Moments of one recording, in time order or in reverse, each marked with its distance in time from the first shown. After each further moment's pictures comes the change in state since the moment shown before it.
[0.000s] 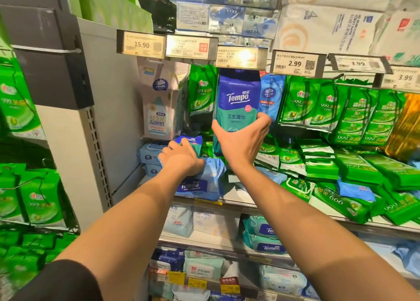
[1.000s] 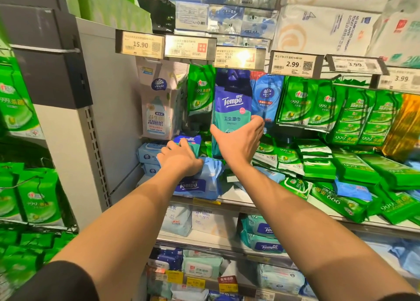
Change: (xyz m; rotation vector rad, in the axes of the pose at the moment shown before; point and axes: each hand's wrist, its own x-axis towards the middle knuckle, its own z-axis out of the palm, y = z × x) left_hand 0.002 -0.003 0.004 0.012 0.002 0.013; right_hand 0.004 0.006 0.006 -0.113 -0.101 0.081
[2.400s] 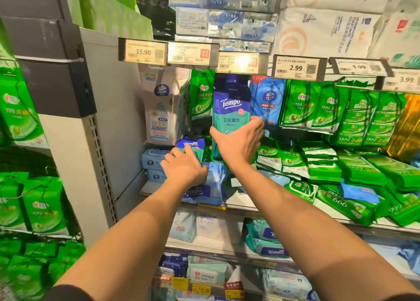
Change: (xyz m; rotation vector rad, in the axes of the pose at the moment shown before) left_hand -0.016 0.001 0.003 0.050 0.078 0.023; right_hand 0.001 -0.010 0.009 -0.027 0.001 -0.007
